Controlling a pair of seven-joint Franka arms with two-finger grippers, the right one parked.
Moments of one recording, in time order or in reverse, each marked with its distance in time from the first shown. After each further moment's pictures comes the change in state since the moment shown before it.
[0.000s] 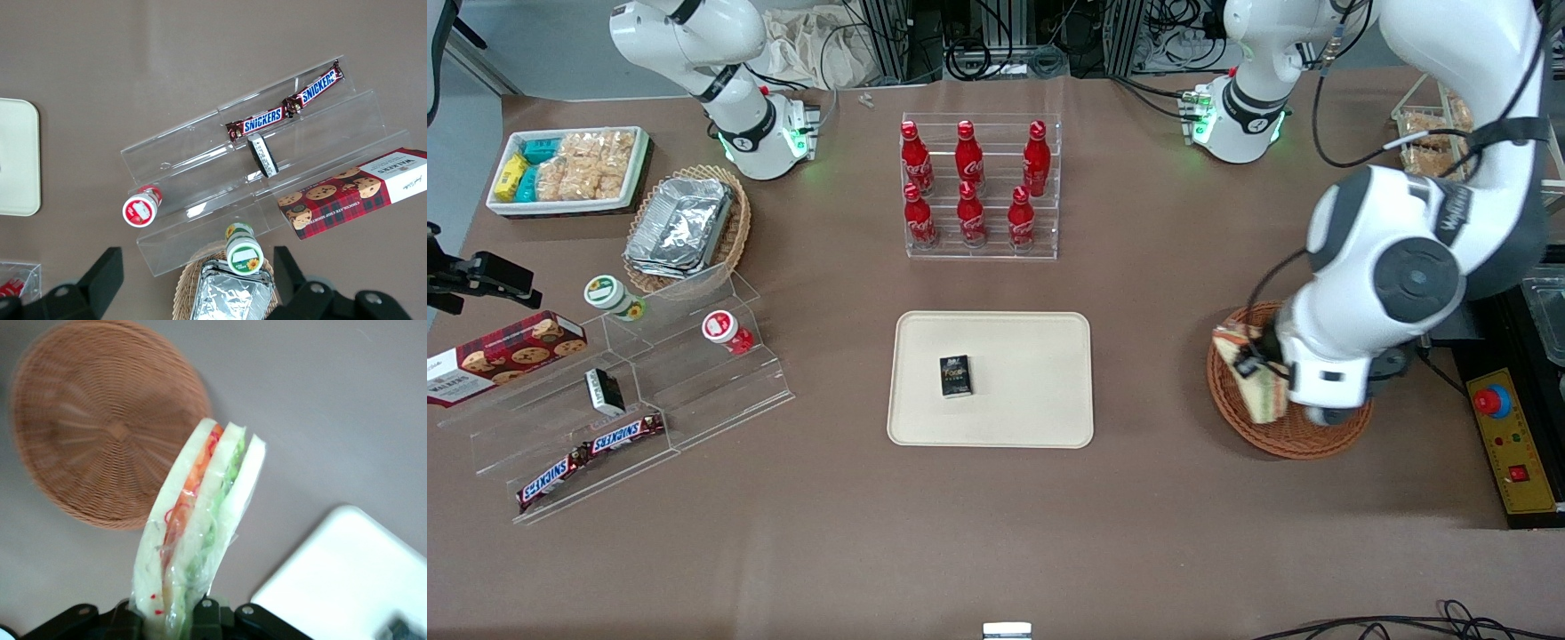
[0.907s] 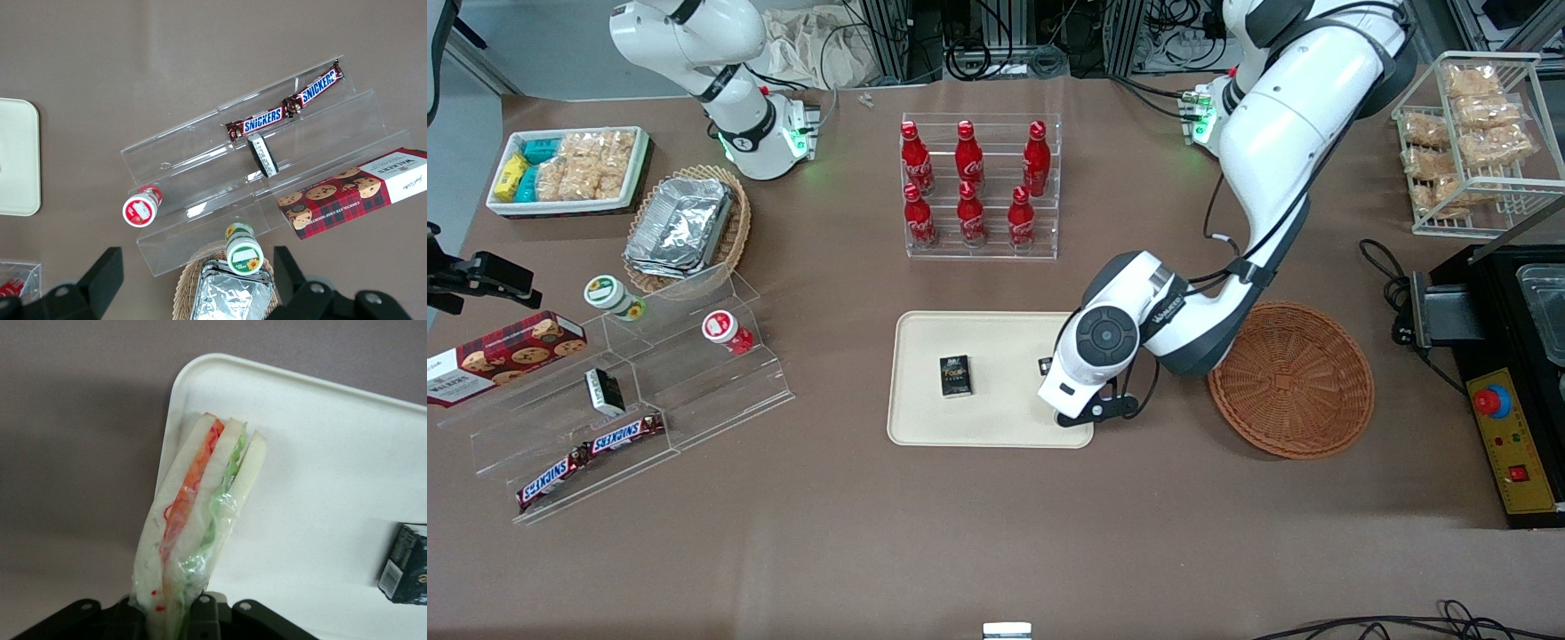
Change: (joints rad) arm -0.259 0.438 -0.073 0.139 0.146 0.202 -0.017
